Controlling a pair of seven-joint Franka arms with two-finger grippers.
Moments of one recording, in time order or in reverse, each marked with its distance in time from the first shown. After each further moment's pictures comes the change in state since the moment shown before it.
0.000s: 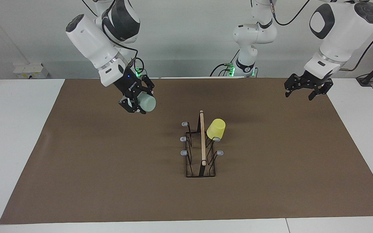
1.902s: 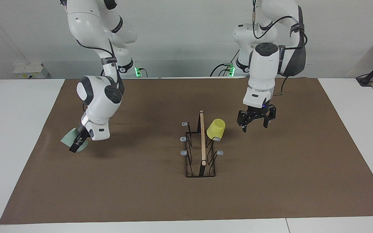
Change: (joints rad) left arm -0.034 0.079 -0.241 -0.260 0.215 0.567 -0.606; right arm 0.051 0.310 -0.170 -0.037 -1.534 0.049 0.387
